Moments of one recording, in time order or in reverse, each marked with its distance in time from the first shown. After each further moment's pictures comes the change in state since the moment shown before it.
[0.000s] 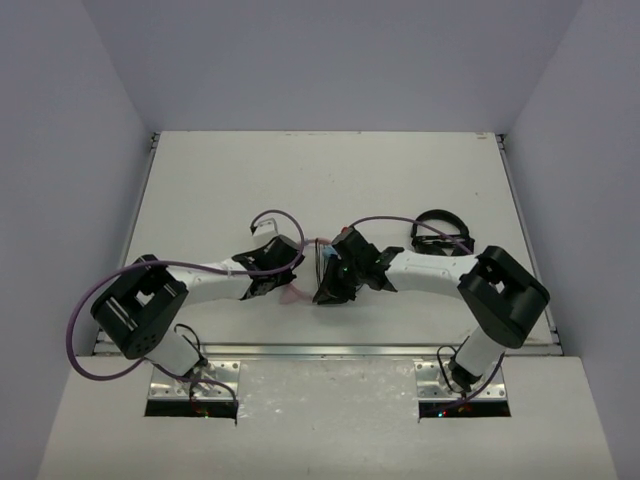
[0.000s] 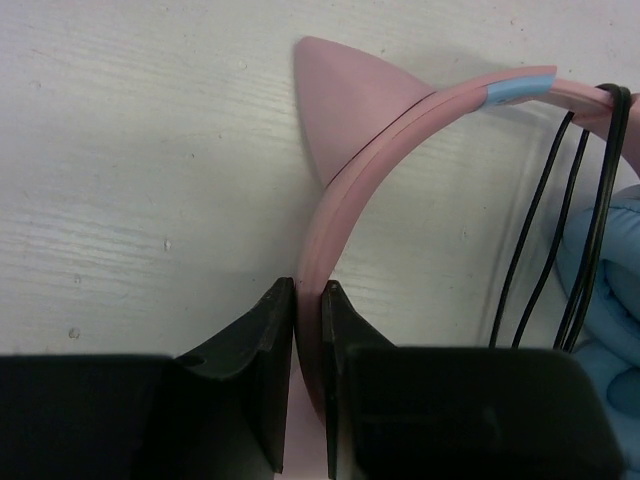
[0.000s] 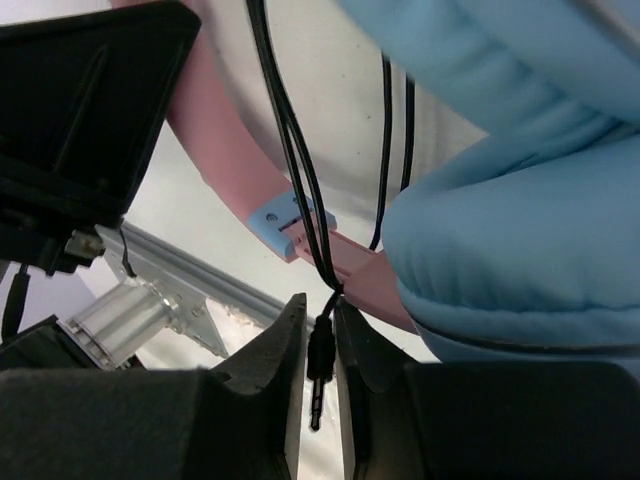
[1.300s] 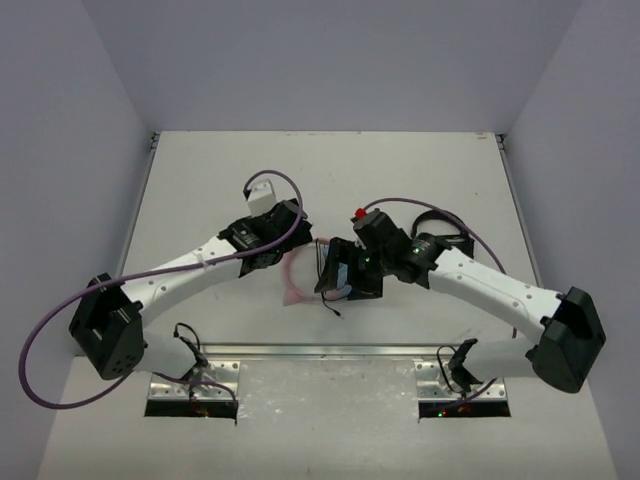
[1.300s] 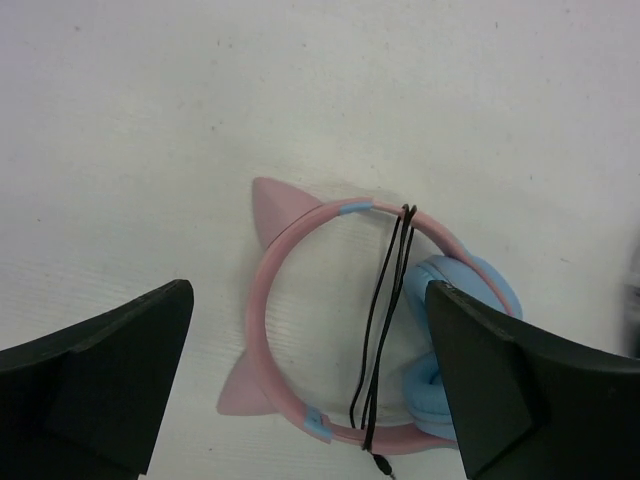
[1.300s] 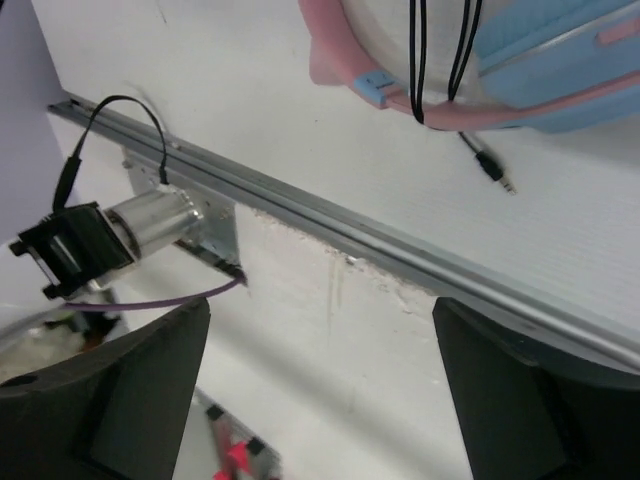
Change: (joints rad) left arm -0.032 -0.129 0.337 -0.408 -0.189 -0.044; right arm -0.004 -0.320 0.109 -0.401 -0.029 -0.125
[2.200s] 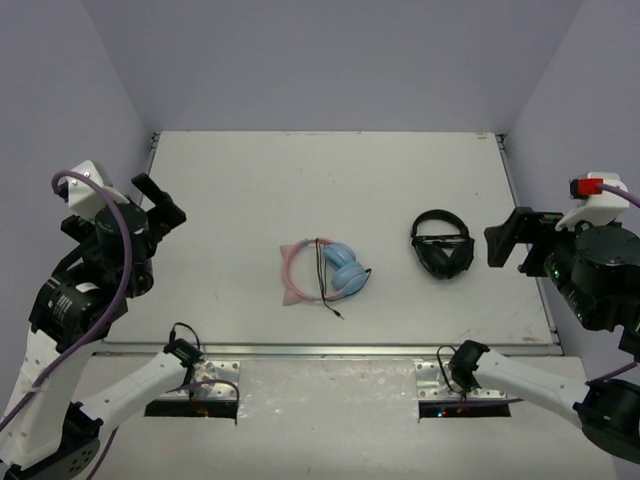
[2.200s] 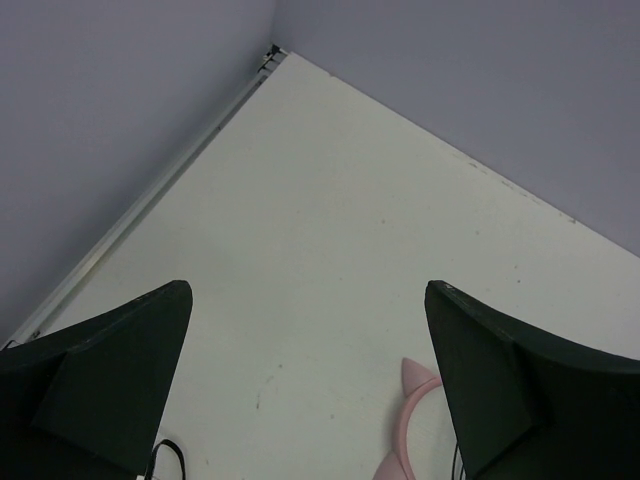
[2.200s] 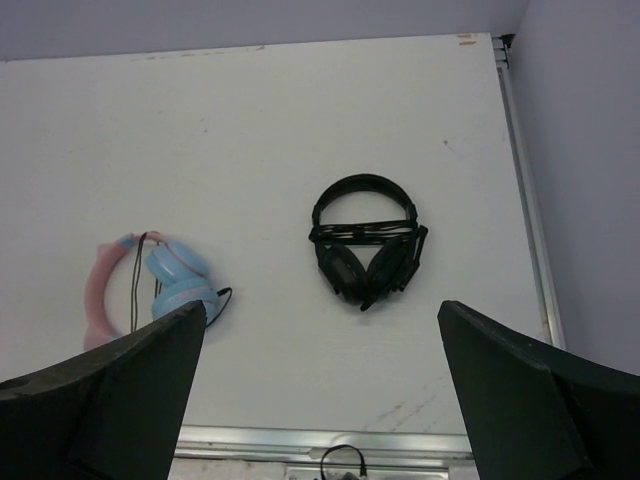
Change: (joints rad) left arm 0.226 -0.587 0.410 -0.521 -0.308 0.353; right arm -0.002 -0.498 0.823 -0.844 1.007 -0.554
